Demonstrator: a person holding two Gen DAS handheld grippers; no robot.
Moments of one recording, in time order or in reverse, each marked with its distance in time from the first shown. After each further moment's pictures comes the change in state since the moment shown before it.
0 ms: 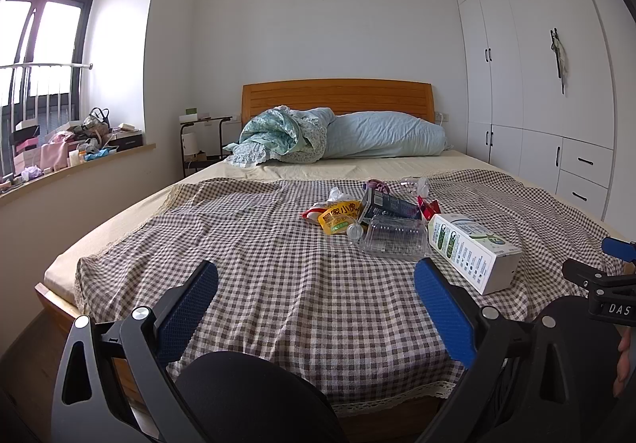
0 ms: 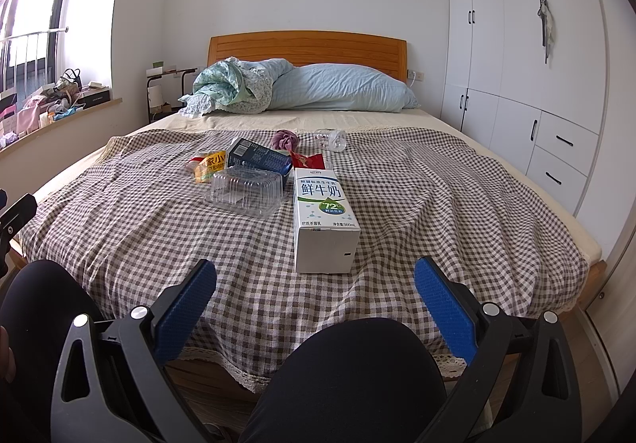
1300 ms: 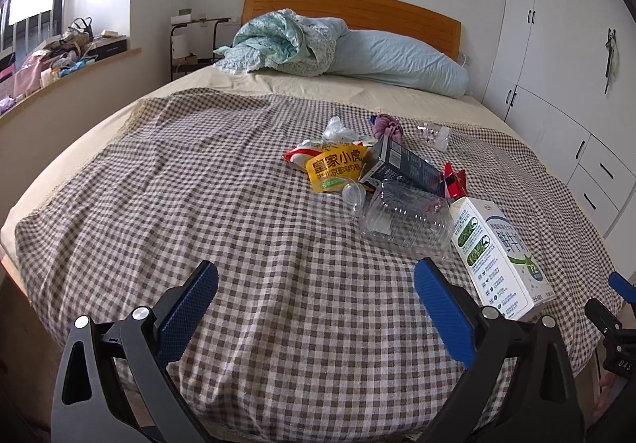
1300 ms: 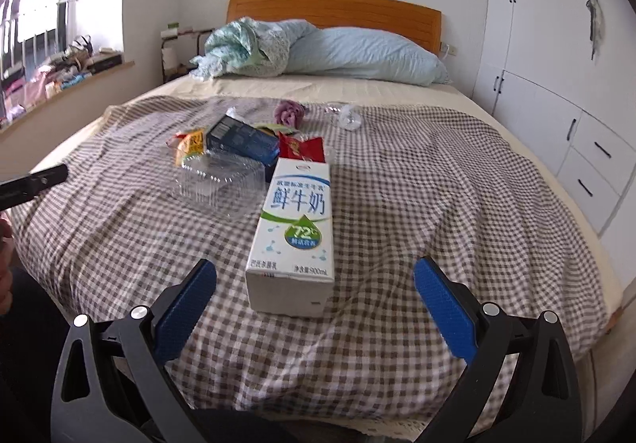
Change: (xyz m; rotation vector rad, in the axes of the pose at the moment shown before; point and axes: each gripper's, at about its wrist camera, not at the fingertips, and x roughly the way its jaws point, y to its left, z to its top) left arm 0.178 -0.009 0.045 -0.153 0.397 -0.057; right arm 0.102 -0.051 0.044 -0.064 0.088 0.140
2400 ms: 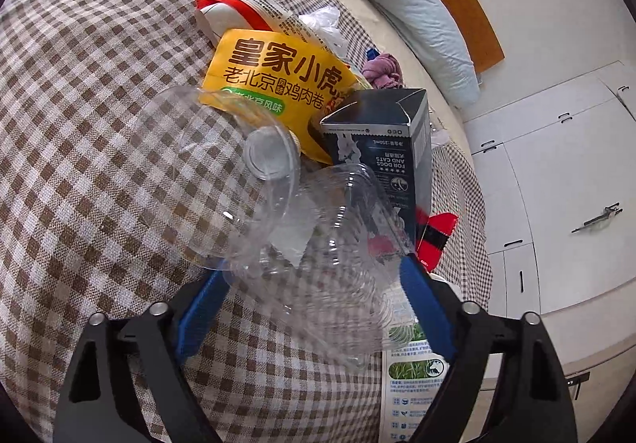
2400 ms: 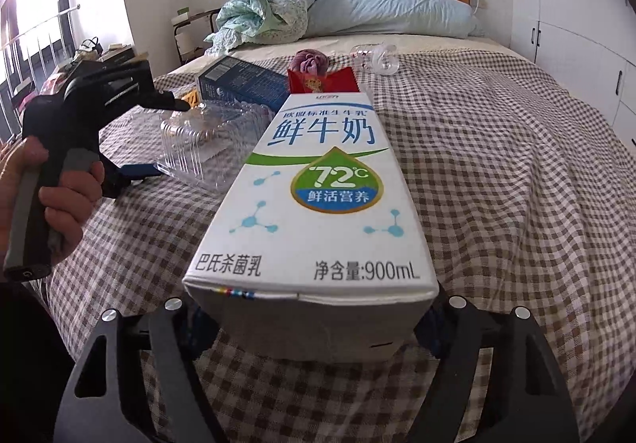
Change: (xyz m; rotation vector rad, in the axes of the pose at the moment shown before) left arm 0.204 -0.010 0.035 -0.578 0.337 -0.378; right arm 0.103 -0.011 -0.019 0.077 0.139 0.111
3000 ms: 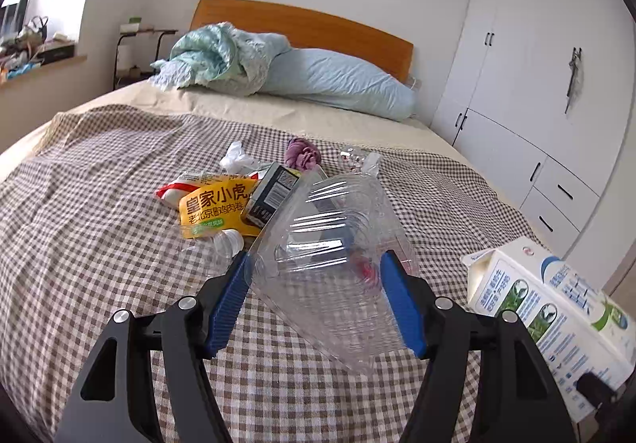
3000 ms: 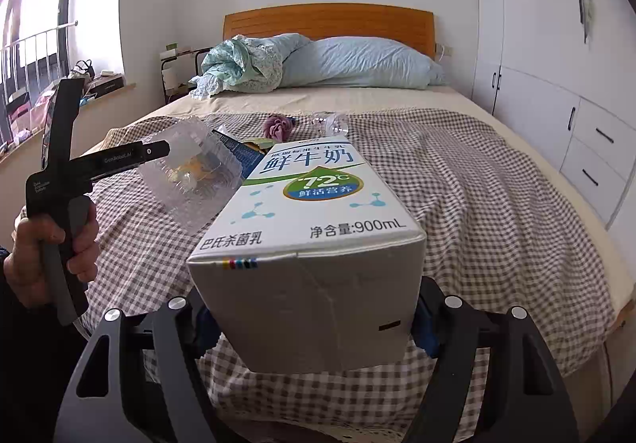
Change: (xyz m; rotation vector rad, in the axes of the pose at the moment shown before) left arm -0.098 -0.098 -0.106 0.630 -0.398 0.150; right arm -0.143 -0.026 0.000 -0.069 -0.137 -0.147
